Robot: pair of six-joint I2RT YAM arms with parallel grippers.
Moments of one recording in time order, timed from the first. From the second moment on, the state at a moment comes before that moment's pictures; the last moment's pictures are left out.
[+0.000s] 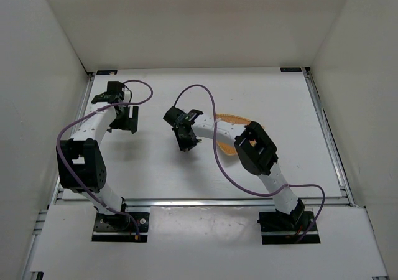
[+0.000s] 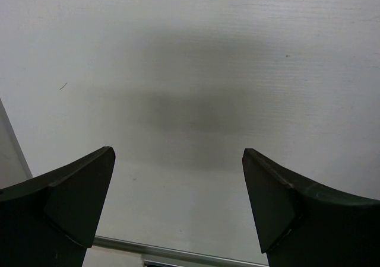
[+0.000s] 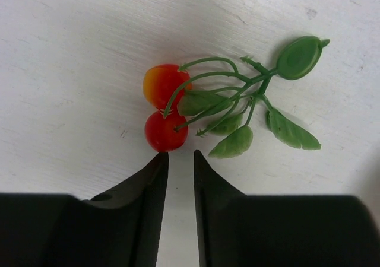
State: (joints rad) left arm -0.01 1.63 1.27 -0.82 -0.17 0.05; right arm 0.96 2.26 1.85 -0.83 0.13 0.52
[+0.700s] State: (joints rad) left arm -0.01 1.63 1.26 -0.81 -0.17 0.04; right arm 0.91 2.27 1.90 -0.85 0.09 0.81
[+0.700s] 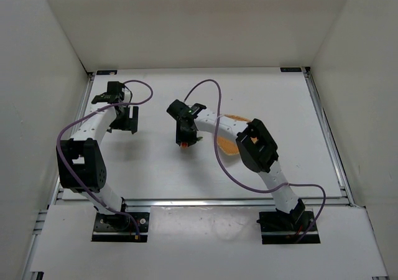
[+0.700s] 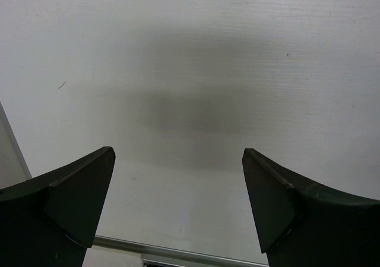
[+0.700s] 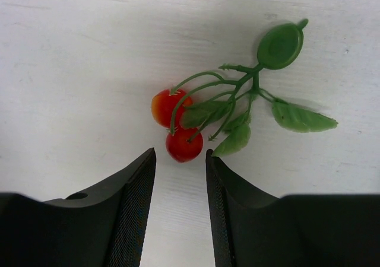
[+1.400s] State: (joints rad) left arm -0.01 1.63 1.24 -0.81 -0.17 0.04; right arm 0.91 2.31 1.92 -0.87 0.14 0.88
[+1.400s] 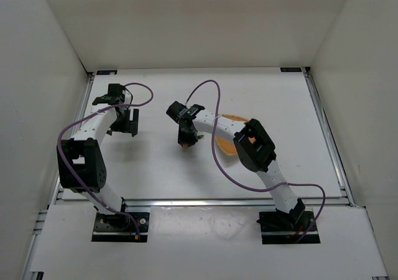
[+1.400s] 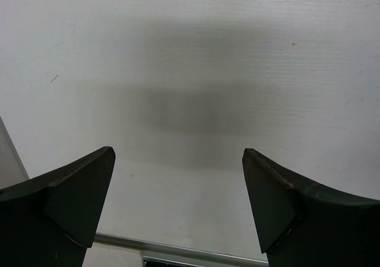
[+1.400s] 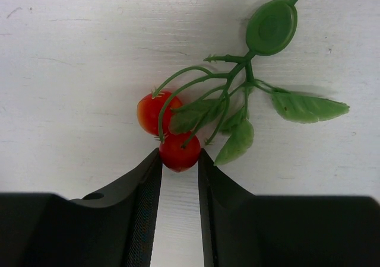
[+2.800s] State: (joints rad) left arm 0.00 1.61 1.20 -0.82 -0.15 0.04; right arm 0.51 1.37 1.35 -0.90 0.31 0.70
